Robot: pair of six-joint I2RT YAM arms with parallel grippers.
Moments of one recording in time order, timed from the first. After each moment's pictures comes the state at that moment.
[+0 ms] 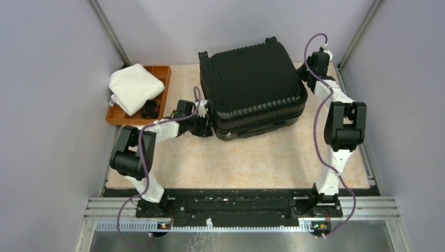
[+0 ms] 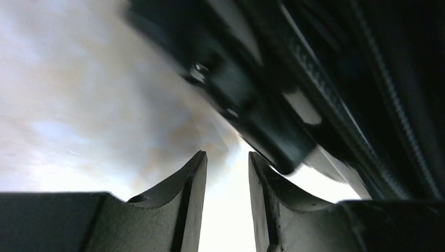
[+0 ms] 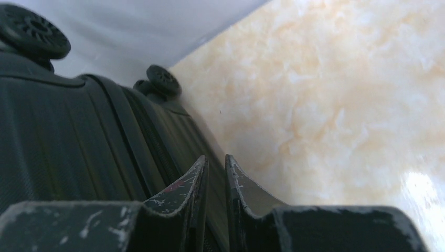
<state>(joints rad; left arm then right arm) -0.29 1.70 0.88 -0.04 0.46 -0.07 0.00 2.01 1.55 -0.02 -0.01 0.60</state>
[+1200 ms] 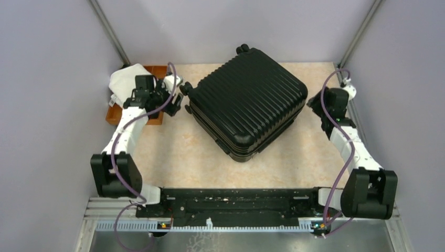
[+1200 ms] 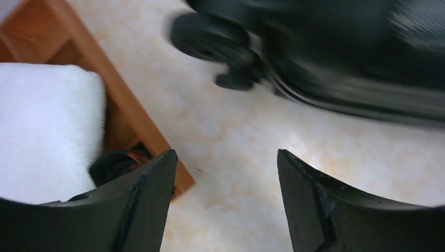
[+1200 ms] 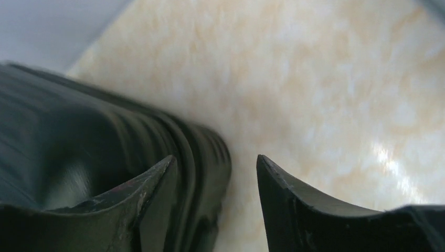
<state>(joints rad) -0.03 1.39 1.16 -0.53 0.40 0.61 -0.06 1.27 0.89 -0.07 0.16 0.59</state>
